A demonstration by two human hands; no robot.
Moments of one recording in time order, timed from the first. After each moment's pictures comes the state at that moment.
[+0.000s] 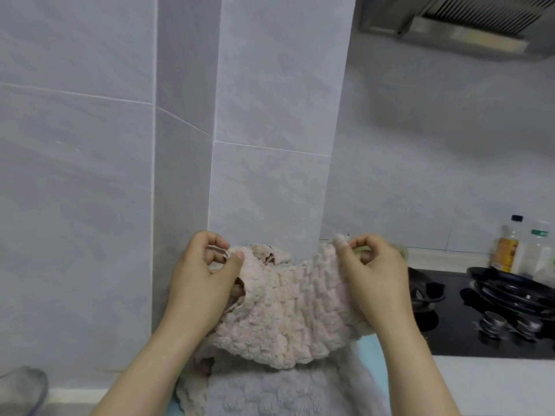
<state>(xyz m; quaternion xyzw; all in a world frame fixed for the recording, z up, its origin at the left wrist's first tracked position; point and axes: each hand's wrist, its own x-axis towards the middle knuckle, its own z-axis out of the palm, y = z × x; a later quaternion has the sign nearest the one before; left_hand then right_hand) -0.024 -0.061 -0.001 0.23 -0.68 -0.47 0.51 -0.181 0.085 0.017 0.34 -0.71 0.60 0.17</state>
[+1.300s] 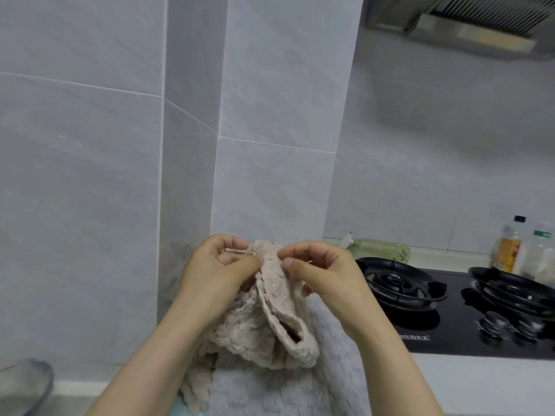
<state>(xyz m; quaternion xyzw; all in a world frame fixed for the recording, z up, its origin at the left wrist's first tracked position) -0.023 -0.052 0.009 0.18 -0.62 -0.62 0.44 -0.142 0.061 0.016 0.45 -0.62 0.63 -0.11</state>
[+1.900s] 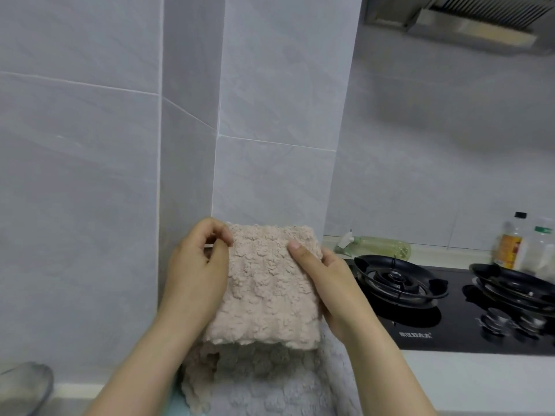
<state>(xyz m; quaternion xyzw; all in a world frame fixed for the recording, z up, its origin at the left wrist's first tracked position) -0.014 -0.061 0.009 0.22 -0.71 -0.36 0.56 -0.150 0.045 0.003 0.34 -0.61 0.68 -0.21</state>
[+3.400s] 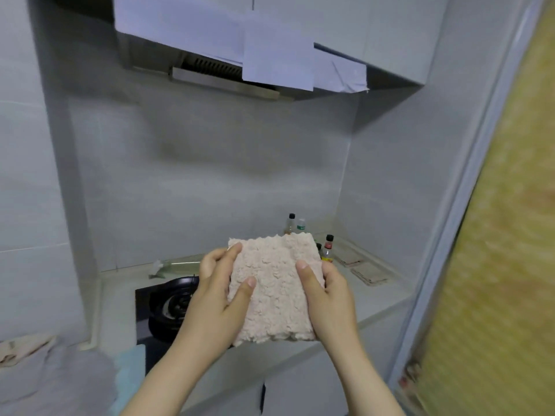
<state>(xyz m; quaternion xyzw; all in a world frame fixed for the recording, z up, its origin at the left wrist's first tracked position) -0.195 0.336 0.271 -0.01 -0.83 -0.44 0.35 -0.254 0.492 0.280 0.16 -0.75 0.63 0.14</state>
